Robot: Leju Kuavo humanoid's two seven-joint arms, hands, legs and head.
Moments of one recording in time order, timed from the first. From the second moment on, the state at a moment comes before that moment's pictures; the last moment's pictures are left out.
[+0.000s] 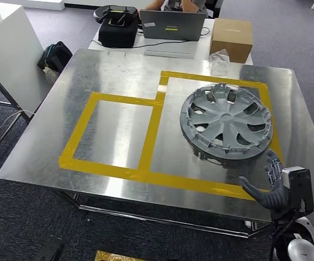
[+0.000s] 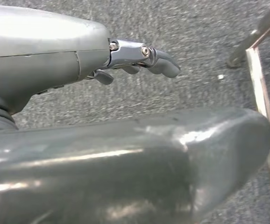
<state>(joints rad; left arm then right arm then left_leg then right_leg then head) -0.07 0.05 0.46 -0.31 -0.65 0.04 -0.30 0.19 -0.21 0.08 -1.84 -0.04 -0.16 0.14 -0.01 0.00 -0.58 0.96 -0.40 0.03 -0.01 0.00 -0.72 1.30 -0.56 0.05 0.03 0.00</state>
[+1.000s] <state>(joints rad) -0.06 0.06 0.53 -0.31 -0.58 0.00 -0.36 0.21 -0.11 0.21 -1.94 0.26 -0.31 -0.19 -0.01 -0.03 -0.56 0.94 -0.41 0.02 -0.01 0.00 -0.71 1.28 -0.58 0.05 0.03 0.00</state>
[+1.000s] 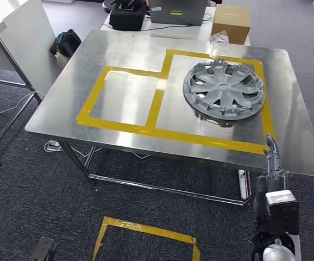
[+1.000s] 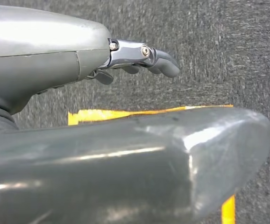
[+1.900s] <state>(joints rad) -0.06 0.04 0.59 -0.30 -0.57 -0.03 -0.44 0.26 -0.03 0.24 -1.91 0.33 -0.62 -0.34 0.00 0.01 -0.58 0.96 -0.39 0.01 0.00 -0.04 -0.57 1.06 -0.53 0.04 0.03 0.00</state>
